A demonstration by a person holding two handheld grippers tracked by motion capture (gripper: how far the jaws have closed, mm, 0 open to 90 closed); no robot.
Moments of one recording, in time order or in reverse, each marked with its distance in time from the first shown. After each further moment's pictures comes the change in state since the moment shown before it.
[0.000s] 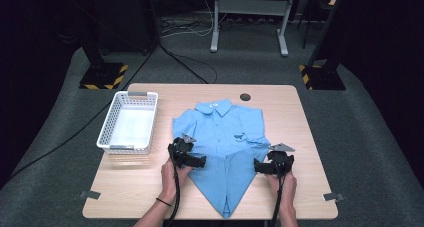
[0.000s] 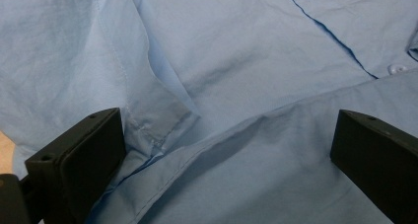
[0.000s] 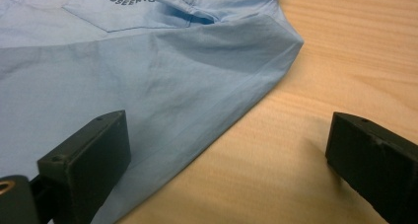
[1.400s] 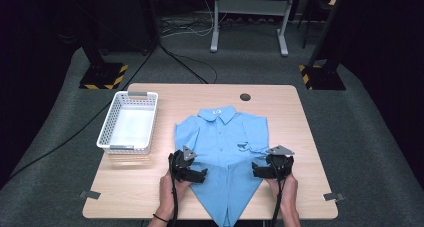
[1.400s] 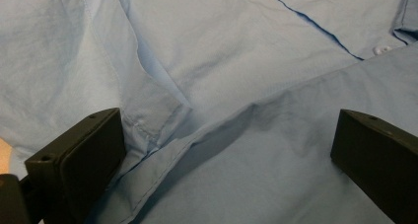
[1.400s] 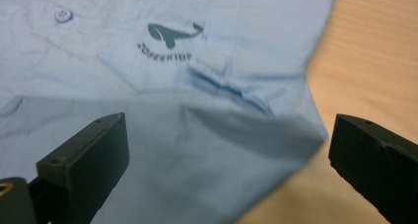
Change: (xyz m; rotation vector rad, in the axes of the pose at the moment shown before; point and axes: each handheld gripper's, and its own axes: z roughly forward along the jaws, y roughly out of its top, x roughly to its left) left arm -0.021 -0.033 -0.018 -0.066 -0.036 0.105; right arm 0.015 0.005 -0.022 -0.019 0.036 -0.081
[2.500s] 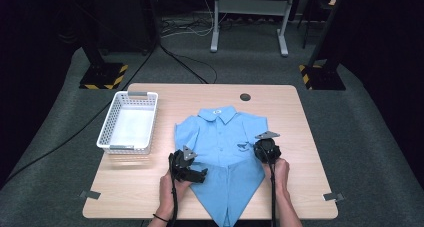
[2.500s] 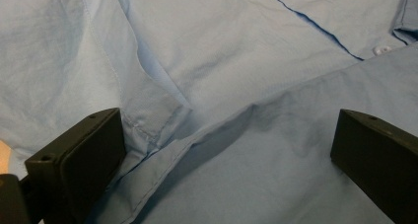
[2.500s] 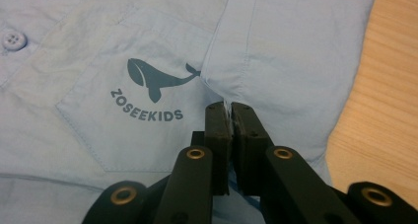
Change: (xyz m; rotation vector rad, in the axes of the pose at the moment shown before) left arm 0.000 0.000 0.000 0.000 -0.001 0.000; right arm 0.000 0.038 0.045 0.060 -0.010 -0.079
